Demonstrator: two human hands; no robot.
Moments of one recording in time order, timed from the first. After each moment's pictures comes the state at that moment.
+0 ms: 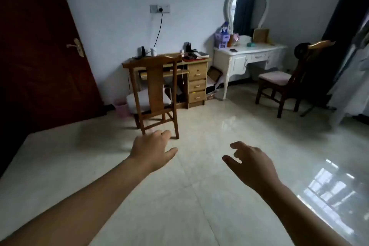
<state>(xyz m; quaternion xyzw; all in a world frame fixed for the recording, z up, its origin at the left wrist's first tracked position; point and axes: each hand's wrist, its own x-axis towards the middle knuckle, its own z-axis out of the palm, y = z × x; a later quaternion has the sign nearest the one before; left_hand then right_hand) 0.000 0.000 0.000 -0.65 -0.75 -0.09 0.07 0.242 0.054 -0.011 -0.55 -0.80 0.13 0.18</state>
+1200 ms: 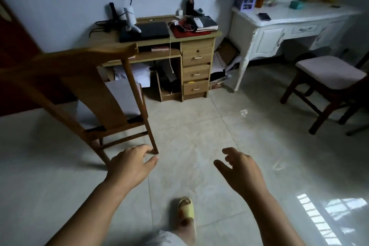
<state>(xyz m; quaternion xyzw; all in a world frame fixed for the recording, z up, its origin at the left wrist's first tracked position) -0.073 0.690 -0.097 -0.45 -0.86 -0.13 -0.17 0.159 0.802 -0.109 -0.54 -0.78 0.28 0.10</state>
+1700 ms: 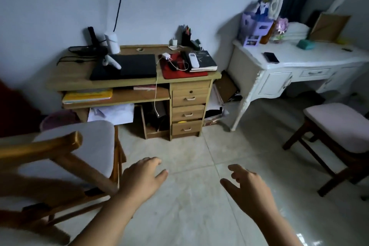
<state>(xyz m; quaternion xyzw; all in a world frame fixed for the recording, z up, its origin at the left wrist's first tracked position) -0.193 1.061 -0.110 -0.47 -0.85 -0.17 -0.18 0.039 1.166 -0.096 -0.54 -0.81 0.22 0.07</state>
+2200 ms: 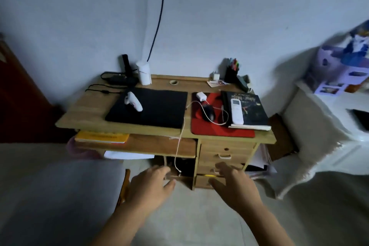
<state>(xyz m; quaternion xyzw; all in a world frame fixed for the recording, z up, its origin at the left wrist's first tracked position) -0.374 1.322 -0.100 -0.38 -0.90 -0.17 -0.11 -0.231 1.478 -0.089 -0.34 -0.91 0.24 0.03</state>
